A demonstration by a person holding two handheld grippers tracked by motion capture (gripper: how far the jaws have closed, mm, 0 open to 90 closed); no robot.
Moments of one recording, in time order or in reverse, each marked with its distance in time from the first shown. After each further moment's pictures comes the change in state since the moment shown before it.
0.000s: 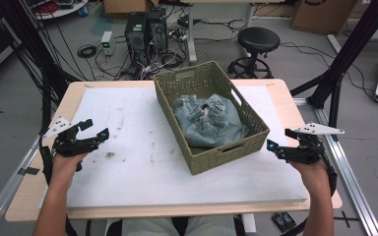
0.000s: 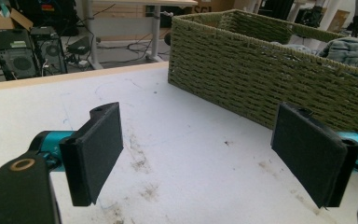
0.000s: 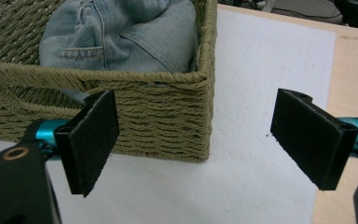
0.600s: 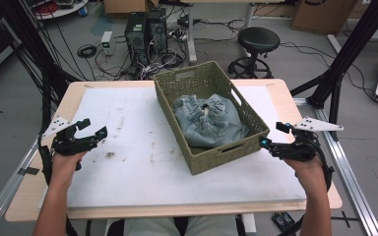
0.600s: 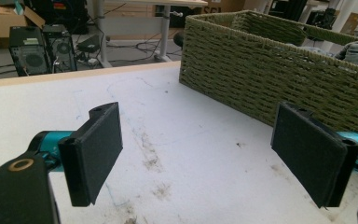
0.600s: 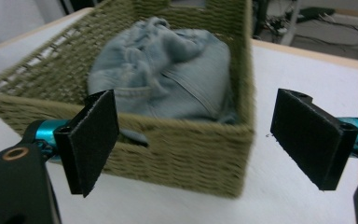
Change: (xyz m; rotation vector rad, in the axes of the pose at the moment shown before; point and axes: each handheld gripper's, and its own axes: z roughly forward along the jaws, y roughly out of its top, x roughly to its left) left arm 0.006 -0.001 0.001 -0.002 0.038 -0.018; right arm 0.027 0.025 -0.006 -0.093 0.103 -0.039
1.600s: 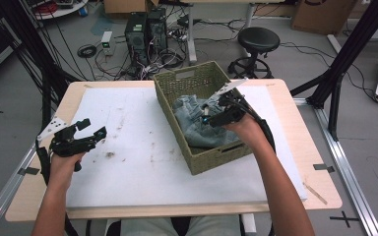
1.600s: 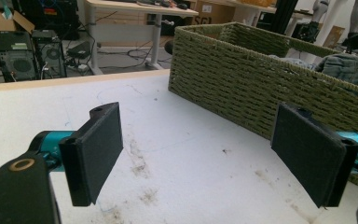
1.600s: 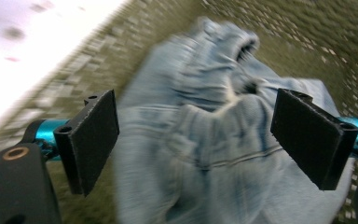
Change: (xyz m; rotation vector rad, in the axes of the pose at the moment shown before) left arm -0.003 0.002 -0.006 -0.036 -0.041 -0.023; right arm 0.055 0.094 0.157 0.318 0.102 -0.233
